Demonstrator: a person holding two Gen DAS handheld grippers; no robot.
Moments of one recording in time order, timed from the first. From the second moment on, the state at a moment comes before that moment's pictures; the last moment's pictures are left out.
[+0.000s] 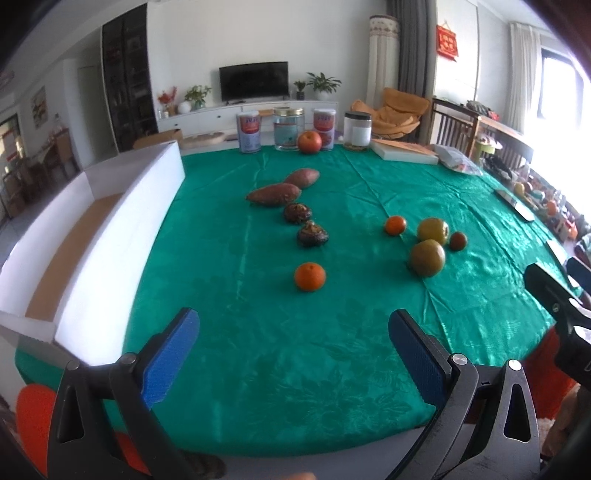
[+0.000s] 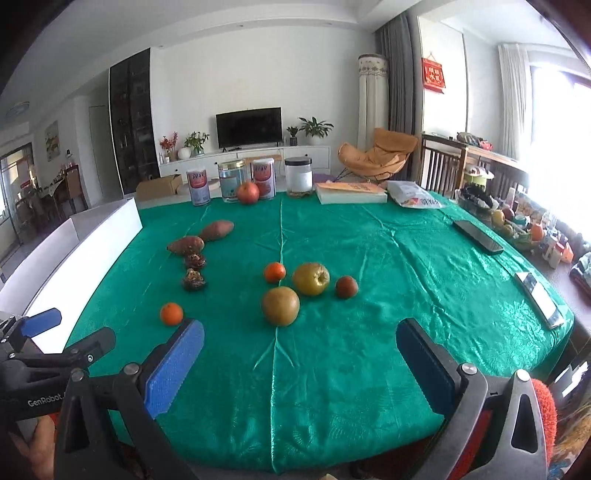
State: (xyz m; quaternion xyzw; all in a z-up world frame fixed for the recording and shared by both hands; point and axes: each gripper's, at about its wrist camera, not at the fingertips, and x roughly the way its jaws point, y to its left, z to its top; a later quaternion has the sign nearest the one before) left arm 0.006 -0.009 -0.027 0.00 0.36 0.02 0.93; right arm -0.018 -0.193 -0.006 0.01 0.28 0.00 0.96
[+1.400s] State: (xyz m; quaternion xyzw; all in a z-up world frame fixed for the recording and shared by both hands) left arm -0.001 -0.006 -0.024 0.00 0.33 0.03 0.94; right arm -0.011 -0.195 -0.021 0.01 0.30 0.00 0.95
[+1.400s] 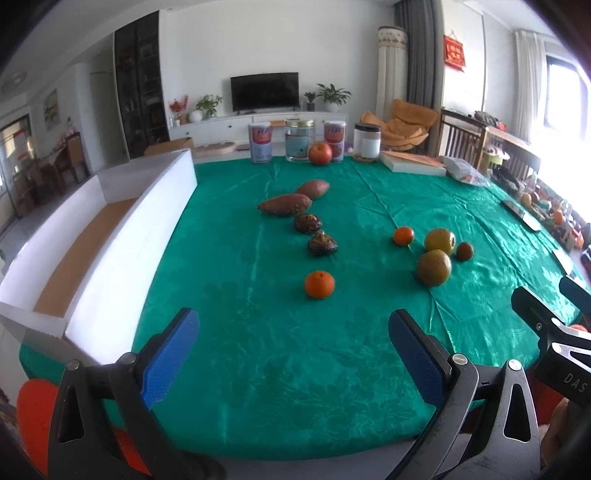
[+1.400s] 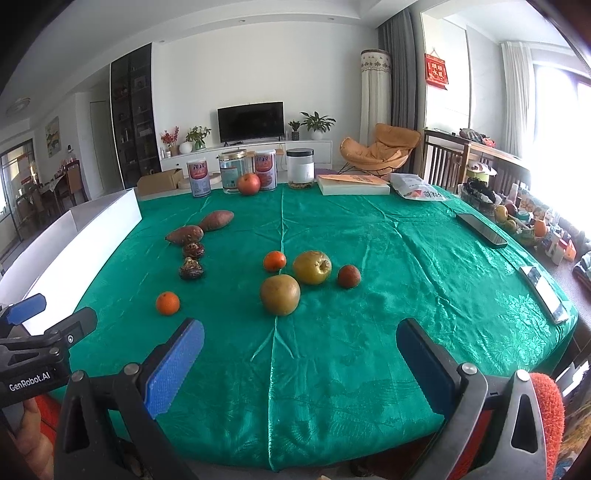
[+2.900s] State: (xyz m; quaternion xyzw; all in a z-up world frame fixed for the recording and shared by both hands) left arm 0.063 0.115 -0.018 0.16 0.36 0.09 0.91; right arm -0.004 -0.200 -0.033 0.03 0.32 0.00 0.95
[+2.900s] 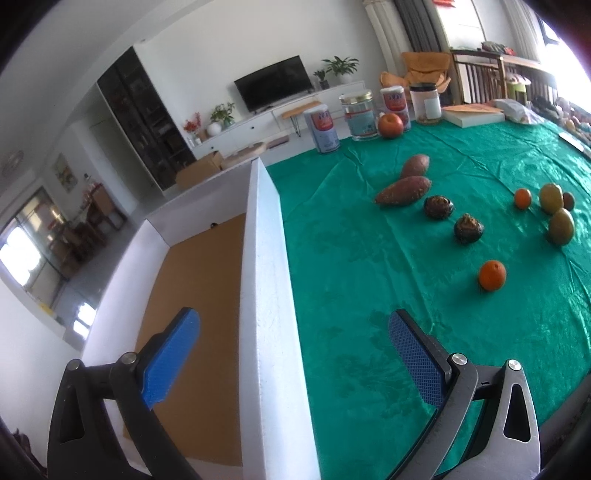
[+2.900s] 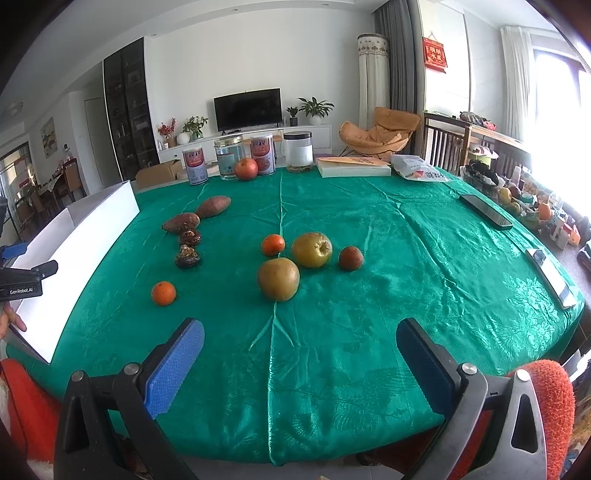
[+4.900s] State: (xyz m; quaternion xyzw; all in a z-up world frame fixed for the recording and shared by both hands) left arm 0.052 0.004 -0.122 0.01 0.46 0.00 0.89; right arm 0.046 -0.205 -0.127 0.00 0.45 0.00 0.89
